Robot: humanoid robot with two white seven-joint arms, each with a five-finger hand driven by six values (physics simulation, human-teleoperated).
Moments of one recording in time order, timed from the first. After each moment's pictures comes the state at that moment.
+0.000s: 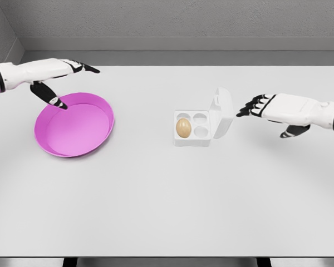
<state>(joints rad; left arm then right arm) -0.89 0.75 -0.74 -1.05 -0.08 -0.61 -0.61 -0.54 -0.86 0.48 -1.50 0.42 -0.61 0.61</state>
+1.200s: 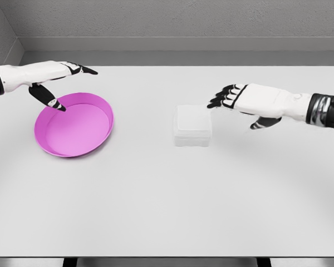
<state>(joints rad) -0.88 0.74 -0.73 -1.03 -0.08 -0.61 -0.61 -0.58 -0.73 0.45 -1.50 0.40 -0.61 0.61</state>
